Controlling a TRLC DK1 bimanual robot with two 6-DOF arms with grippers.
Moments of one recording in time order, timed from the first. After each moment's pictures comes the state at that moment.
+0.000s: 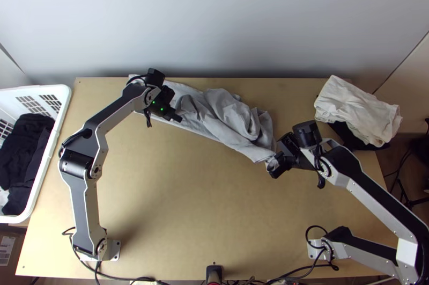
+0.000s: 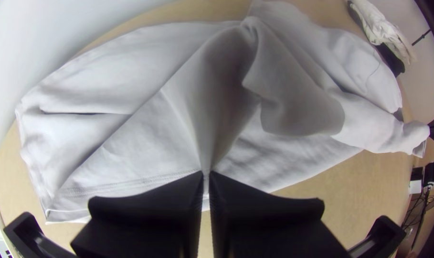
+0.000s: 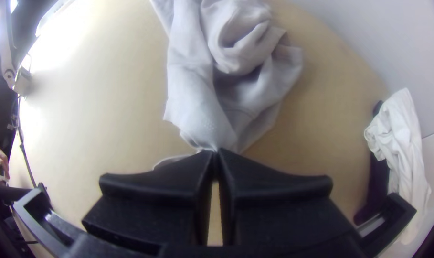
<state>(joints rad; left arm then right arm) -0.27 2.12 1.75 -0.72 0.15 0.23 0.46 1.22 0.88 -0.66 -0.09 -0.21</state>
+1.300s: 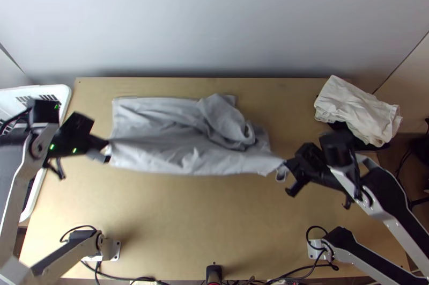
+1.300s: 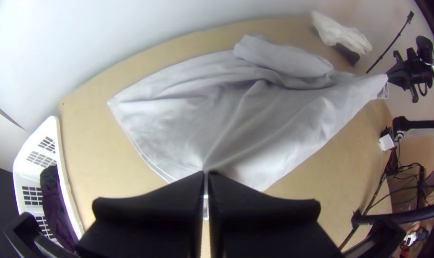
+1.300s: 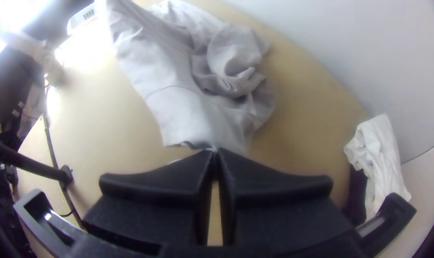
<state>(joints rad) 0.09 1.10 1.25 -1.14 0.29 0.48 0.54 0.91 0.98 -0.91 -0.11 -0.23</state>
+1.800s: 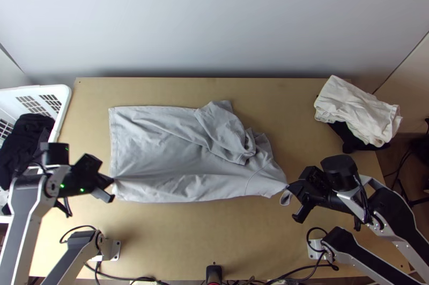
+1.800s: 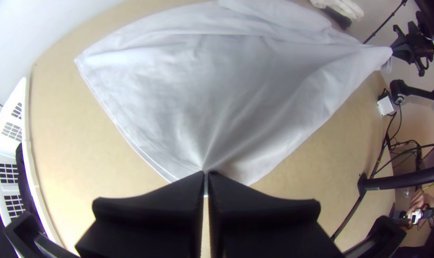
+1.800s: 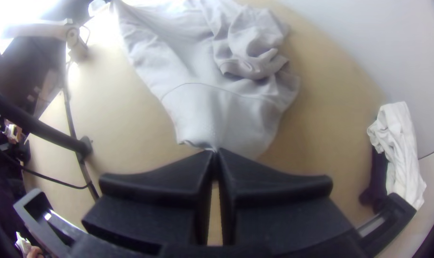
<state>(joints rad) 0.14 0.84 0.83 -1.14 0.32 0.58 0.64 0.75 0.89 -1.05 -0.15 -0.18</state>
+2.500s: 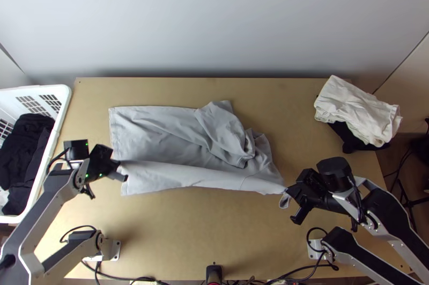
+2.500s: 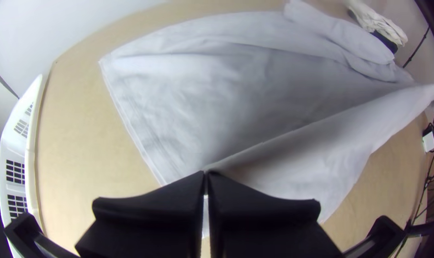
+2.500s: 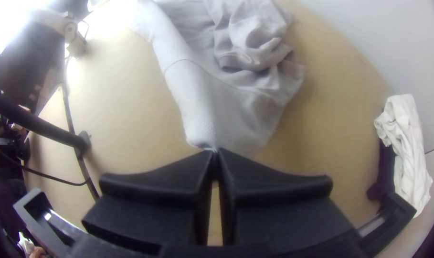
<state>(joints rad) 0.11 1.08 0.58 -0.43 0.20 0.43 0.64 0.75 0.83 -1.03 -0.15 -0.17</state>
